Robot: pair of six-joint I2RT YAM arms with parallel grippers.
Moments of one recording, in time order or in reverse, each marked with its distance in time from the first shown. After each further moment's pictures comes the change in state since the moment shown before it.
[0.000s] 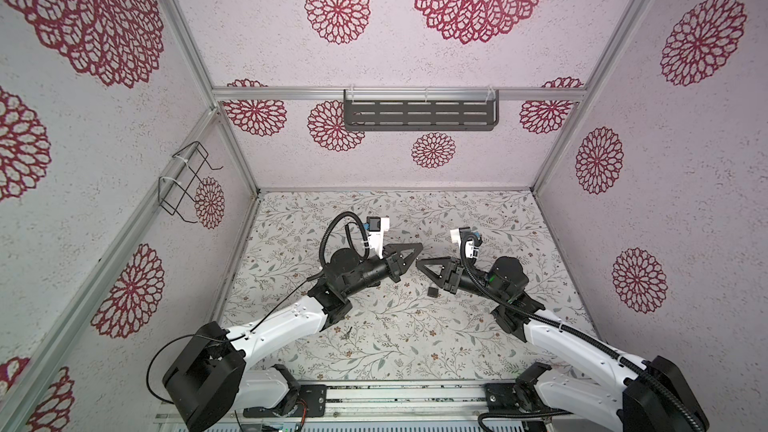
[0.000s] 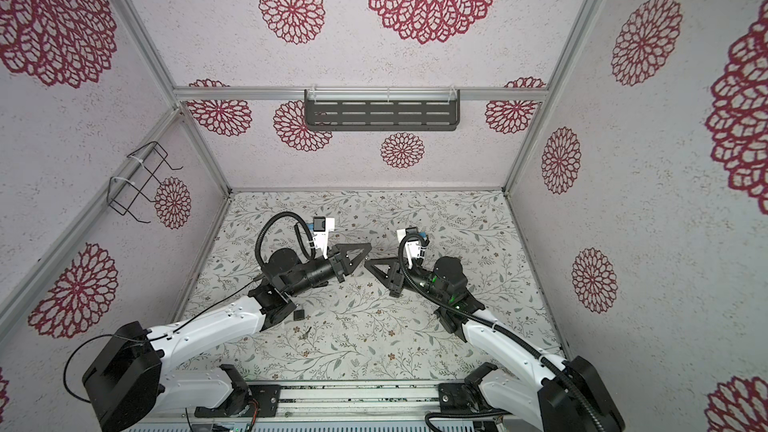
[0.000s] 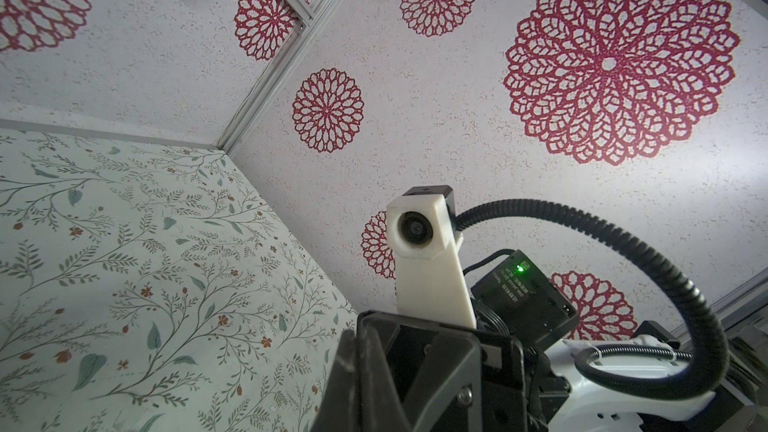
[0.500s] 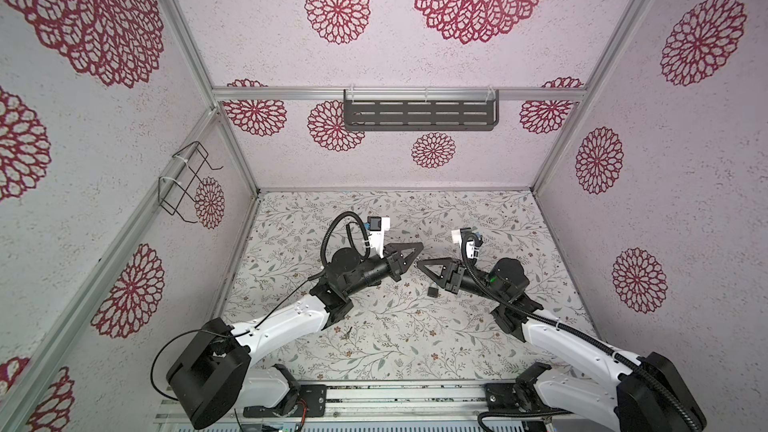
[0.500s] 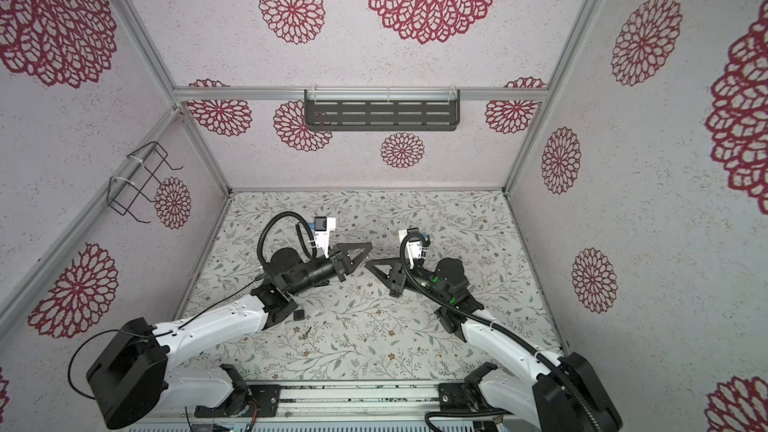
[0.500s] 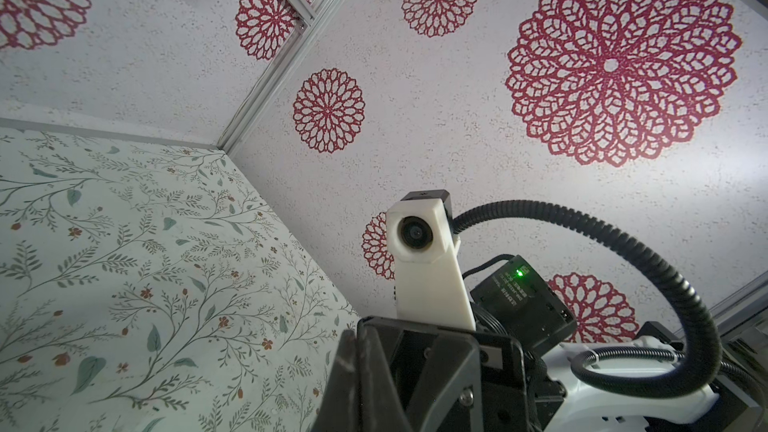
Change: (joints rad) left arm 0.005 0.026 0.000 0.028 0.008 -0.006; right arm -0.017 0.024 -0.018 0.078 -0.039 0.047
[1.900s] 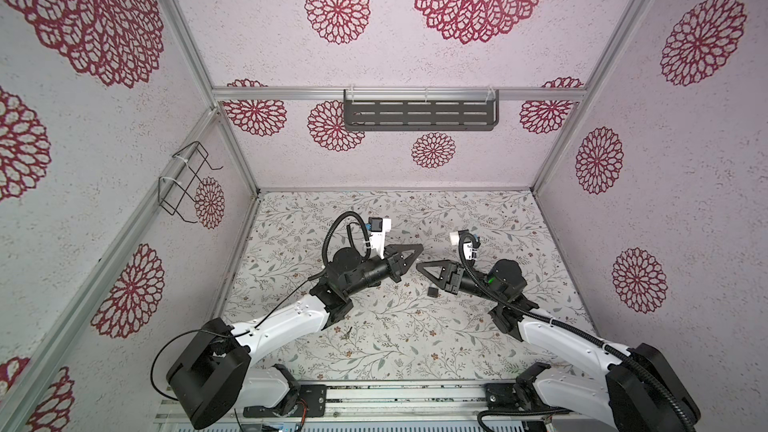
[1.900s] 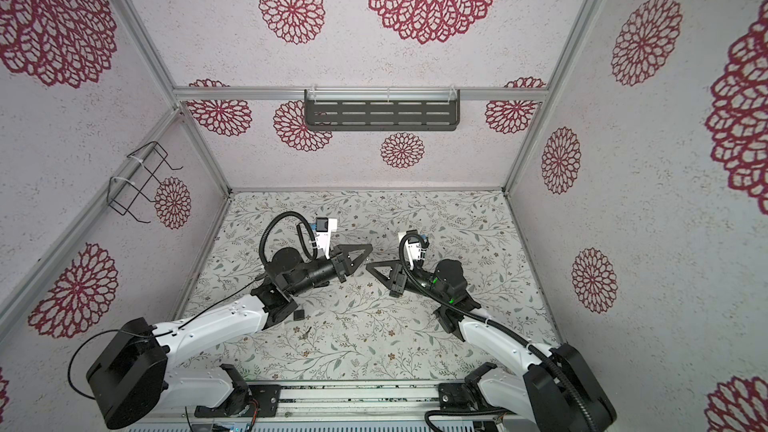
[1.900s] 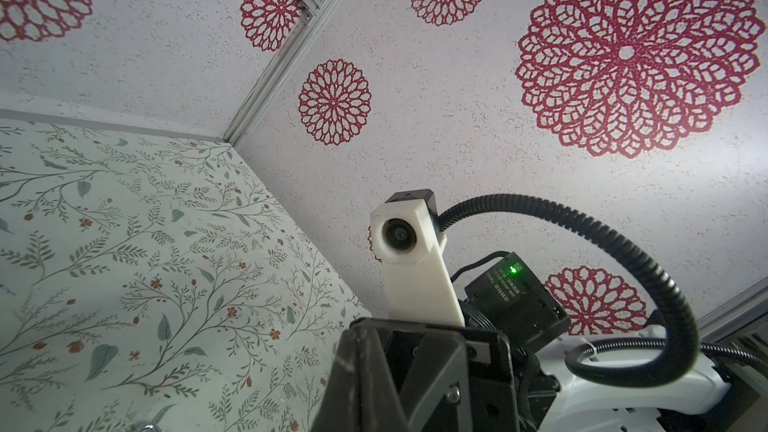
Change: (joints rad) left arm 0.001 0.000 0.000 -0.031 0.003 0.018; right arm -0.015 0.044 -0.032 0.080 -0.032 0.057
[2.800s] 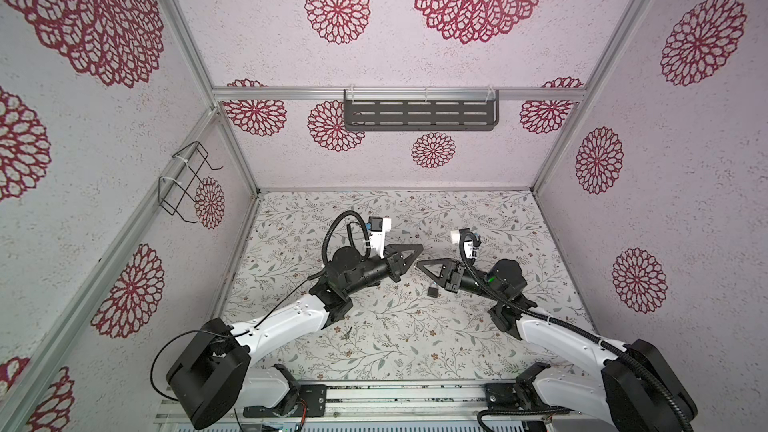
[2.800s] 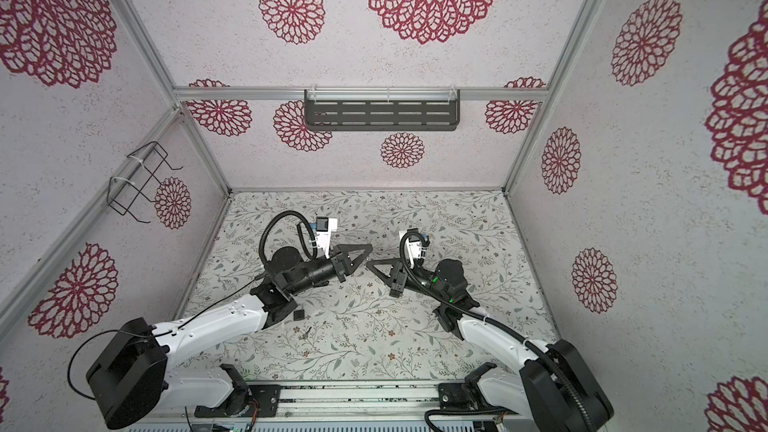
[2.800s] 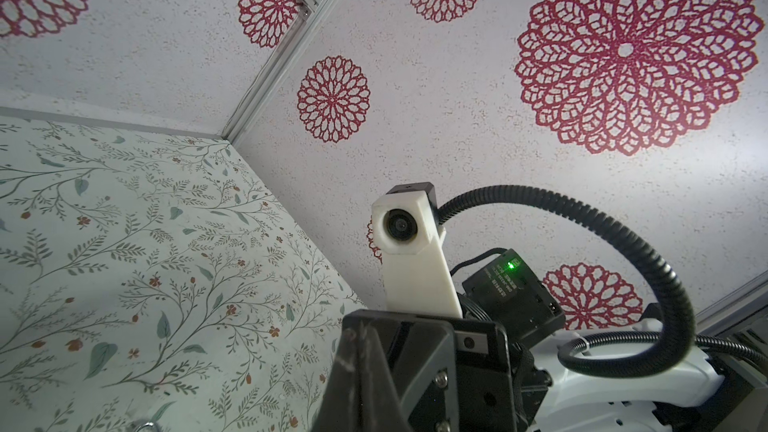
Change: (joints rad) left arm 0.002 0.000 0.005 -0.010 0.017 0.000; right arm -0.009 0.024 0.000 0.058 -0.004 0.008
